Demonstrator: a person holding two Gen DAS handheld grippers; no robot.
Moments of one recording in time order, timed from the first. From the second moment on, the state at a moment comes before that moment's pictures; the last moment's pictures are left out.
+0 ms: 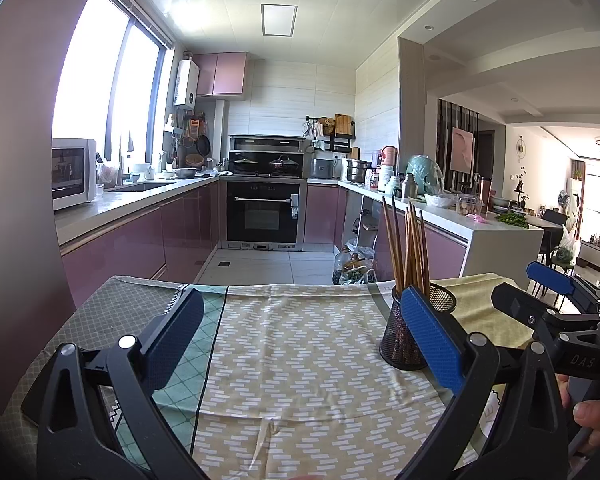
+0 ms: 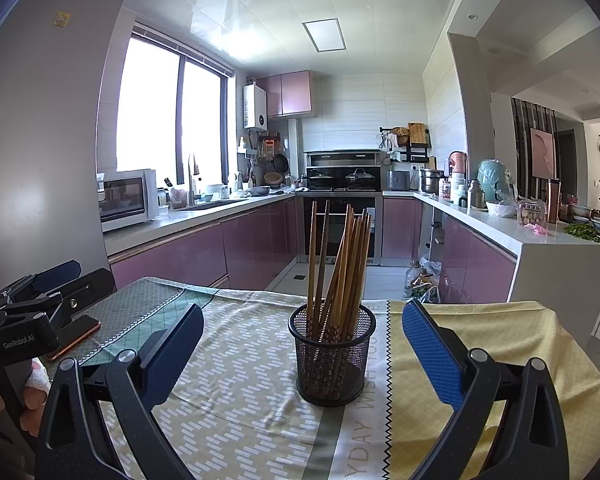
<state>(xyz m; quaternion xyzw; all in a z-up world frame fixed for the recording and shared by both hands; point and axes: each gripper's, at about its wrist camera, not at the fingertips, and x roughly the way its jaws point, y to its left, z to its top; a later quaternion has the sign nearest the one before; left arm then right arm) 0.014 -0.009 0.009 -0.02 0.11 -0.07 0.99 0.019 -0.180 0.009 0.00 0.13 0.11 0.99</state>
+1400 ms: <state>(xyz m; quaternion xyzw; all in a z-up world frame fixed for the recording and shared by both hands) 0.014 -0.011 0.007 -0.02 0.11 -0.07 0.99 0.019 -0.178 0.011 0.00 0.13 0.11 0.99</state>
